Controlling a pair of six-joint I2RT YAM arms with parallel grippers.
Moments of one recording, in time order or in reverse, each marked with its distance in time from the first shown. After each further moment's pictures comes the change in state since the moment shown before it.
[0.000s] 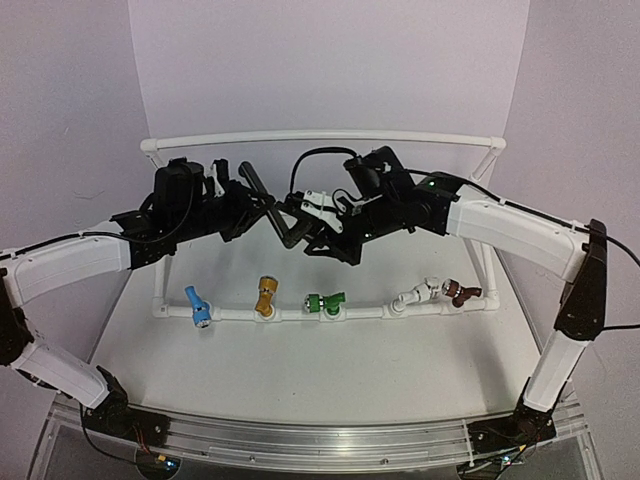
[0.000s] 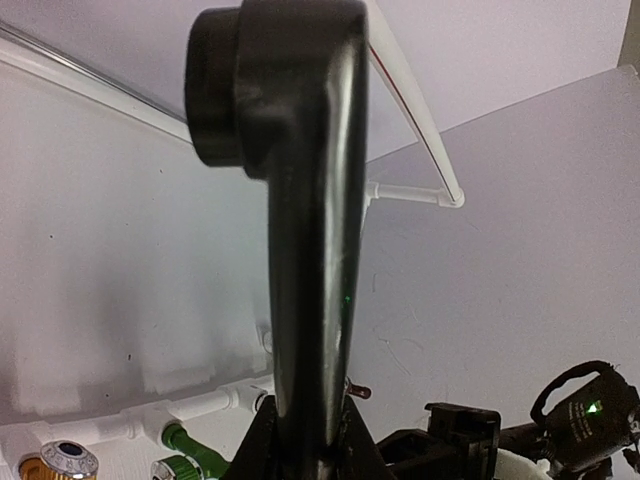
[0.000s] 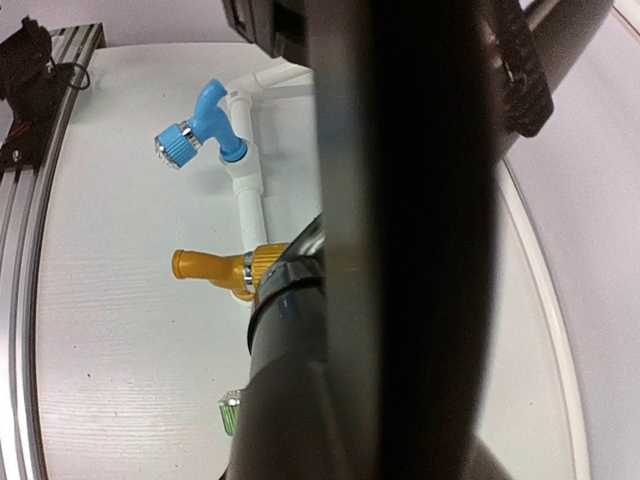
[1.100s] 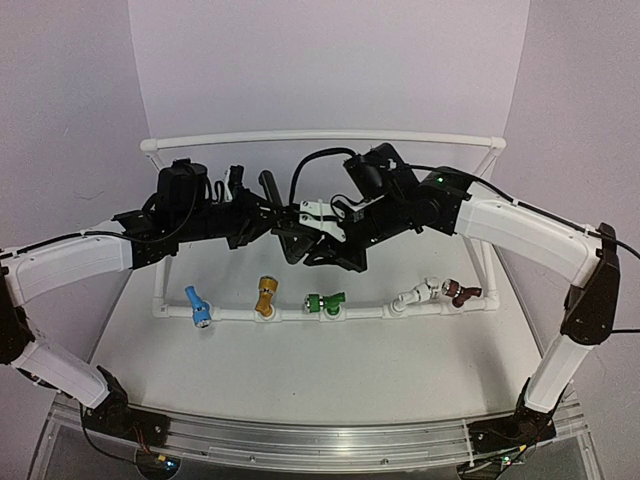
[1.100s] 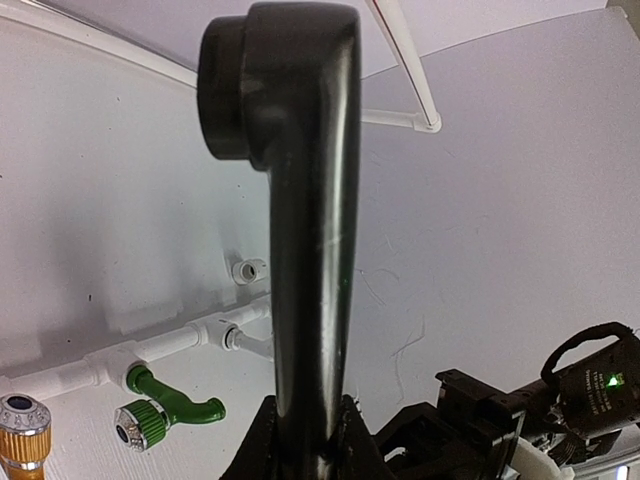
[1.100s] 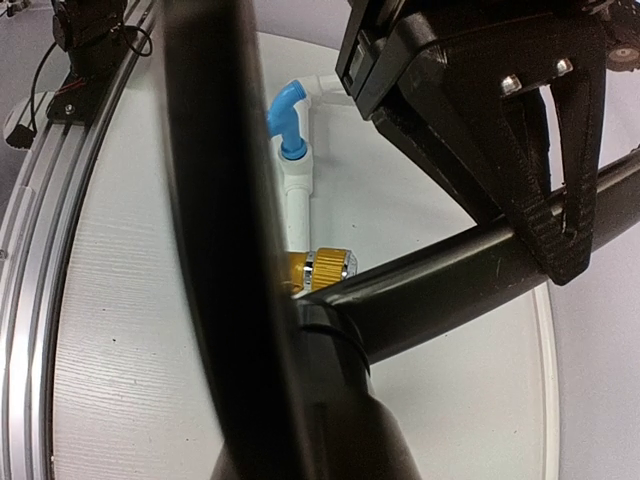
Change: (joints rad) left arm -0.006 0.011 0.008 -0.023 0.198 -0.007; right arm 0.059 -0.037 0.034 -0.116 -0.032 -0.135
